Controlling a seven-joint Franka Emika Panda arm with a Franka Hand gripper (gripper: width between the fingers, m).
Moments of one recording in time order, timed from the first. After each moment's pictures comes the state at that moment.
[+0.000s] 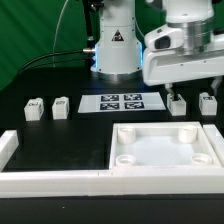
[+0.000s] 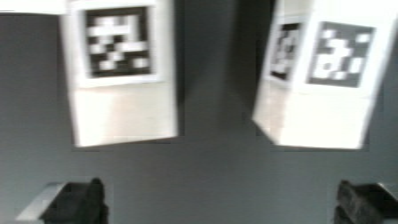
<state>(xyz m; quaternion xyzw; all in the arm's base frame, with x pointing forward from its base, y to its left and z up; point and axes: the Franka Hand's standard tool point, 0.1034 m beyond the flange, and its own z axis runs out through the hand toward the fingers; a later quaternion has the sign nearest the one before) 0.395 0.158 0.042 -1.00 0.00 0.02 0.05</state>
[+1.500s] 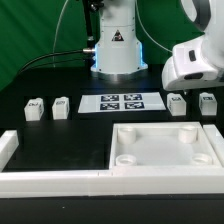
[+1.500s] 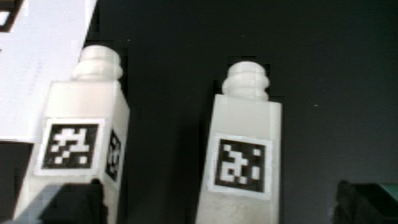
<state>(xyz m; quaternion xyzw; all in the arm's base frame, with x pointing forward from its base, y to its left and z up) 0.382 0.185 0.047 -0.92 -0.03 0.38 0.02</state>
